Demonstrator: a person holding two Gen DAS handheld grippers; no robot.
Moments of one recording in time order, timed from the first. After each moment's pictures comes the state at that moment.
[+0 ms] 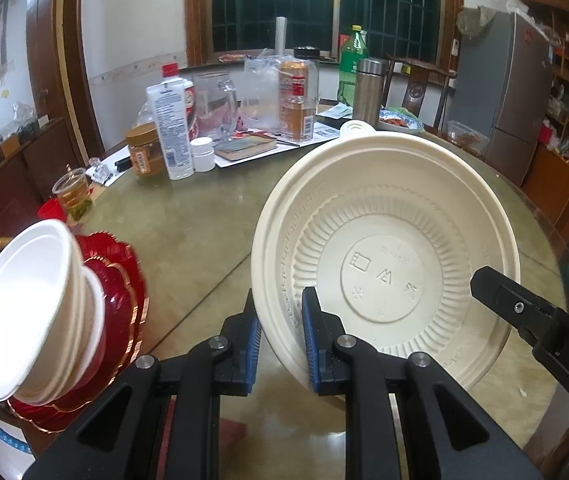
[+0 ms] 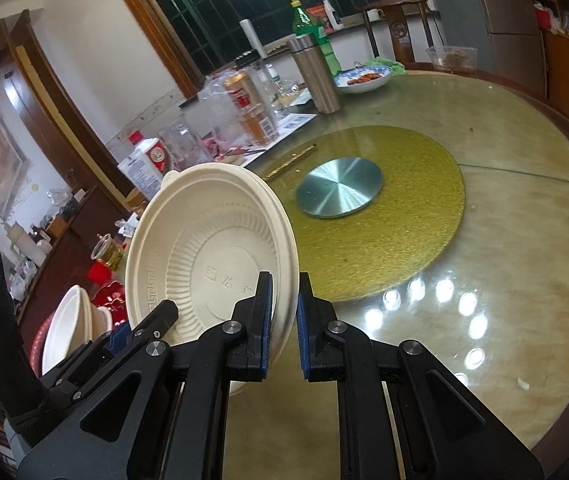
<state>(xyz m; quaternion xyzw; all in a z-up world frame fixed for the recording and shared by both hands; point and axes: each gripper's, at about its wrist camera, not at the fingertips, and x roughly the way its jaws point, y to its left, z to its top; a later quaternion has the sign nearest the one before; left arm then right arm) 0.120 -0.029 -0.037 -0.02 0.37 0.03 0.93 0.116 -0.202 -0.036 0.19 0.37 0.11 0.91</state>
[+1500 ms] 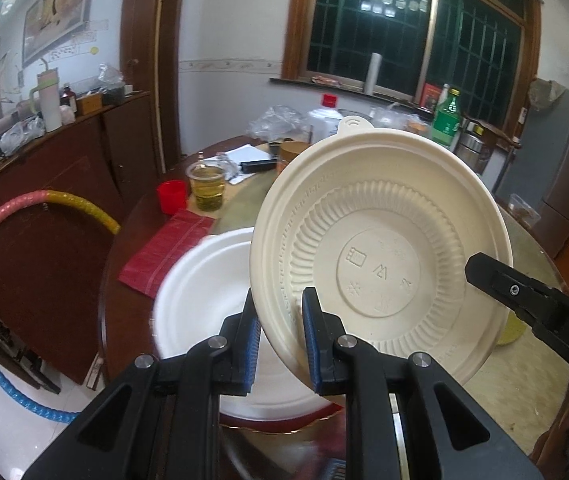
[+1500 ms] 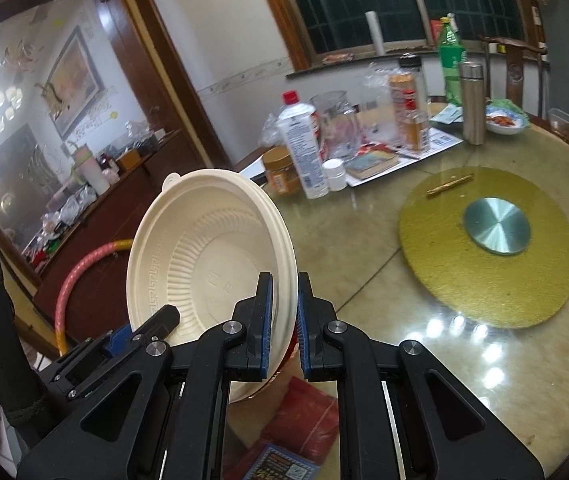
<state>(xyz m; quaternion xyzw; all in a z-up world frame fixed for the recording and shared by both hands) 0.059 0.122 0.000 -0.10 0.33 0.13 0.93 0.109 -0.034 0.019 0.09 0.36 0.26 0.89</state>
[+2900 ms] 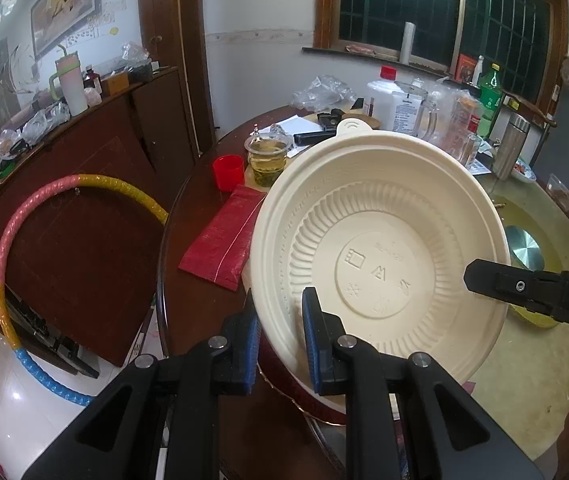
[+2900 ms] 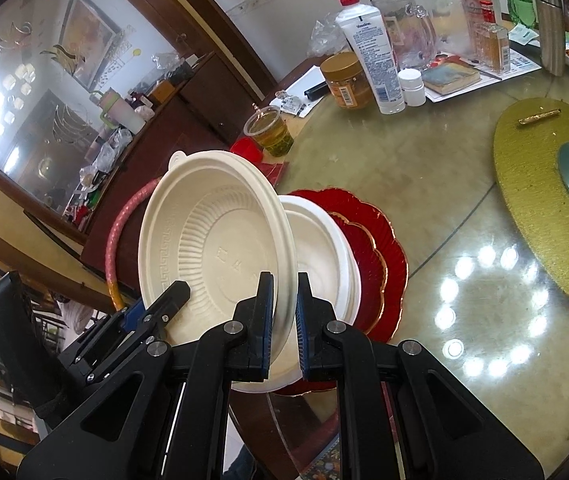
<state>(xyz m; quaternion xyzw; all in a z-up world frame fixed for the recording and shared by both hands) 0.059 0.180 -0.006 -0.08 0.40 0.17 0.90 0.150 0.029 -0.005 0.10 0.50 0.34 0.79</state>
